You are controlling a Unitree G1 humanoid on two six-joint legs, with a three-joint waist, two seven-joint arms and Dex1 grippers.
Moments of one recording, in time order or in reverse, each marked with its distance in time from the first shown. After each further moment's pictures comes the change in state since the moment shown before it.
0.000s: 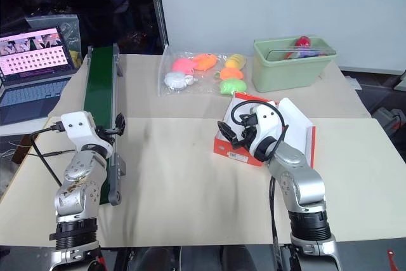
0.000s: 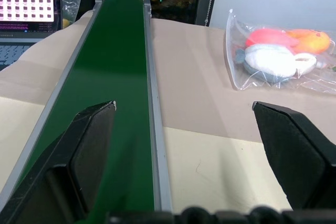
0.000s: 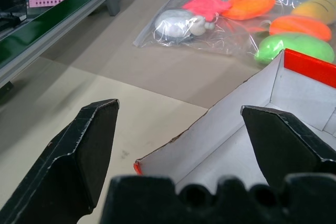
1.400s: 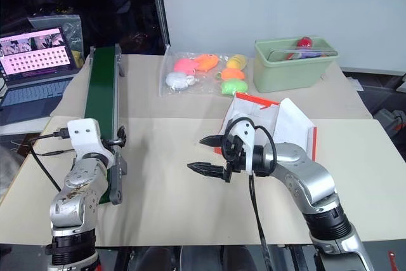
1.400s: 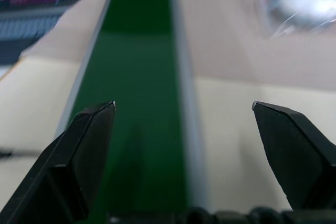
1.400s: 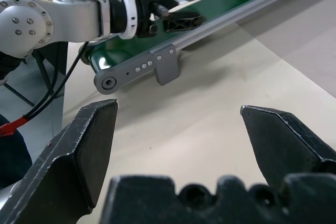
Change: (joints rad) left arm 0.091 -0.004 -0.047 -0.222 0.111 0.318 0.124; right arm -0.039 -0.232 0.186 -0.110 0.168 0.035 0.505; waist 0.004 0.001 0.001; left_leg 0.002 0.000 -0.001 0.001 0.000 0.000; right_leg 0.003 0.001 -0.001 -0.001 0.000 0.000
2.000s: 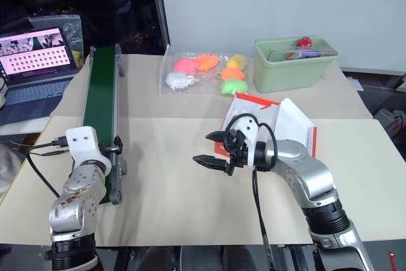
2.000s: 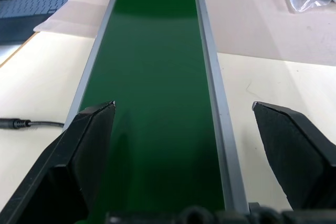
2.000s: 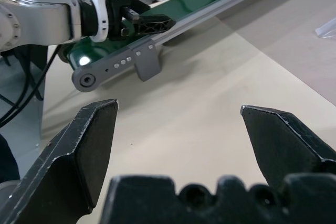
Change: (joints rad) left arm 0.029 -0.035 0.003 -0.009 0.005 0.020 0.006; right arm -0.024 0.006 -0.008 0.076 -0.037 -0.026 -0.006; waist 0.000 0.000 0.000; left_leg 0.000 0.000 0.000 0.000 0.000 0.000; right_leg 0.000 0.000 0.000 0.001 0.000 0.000
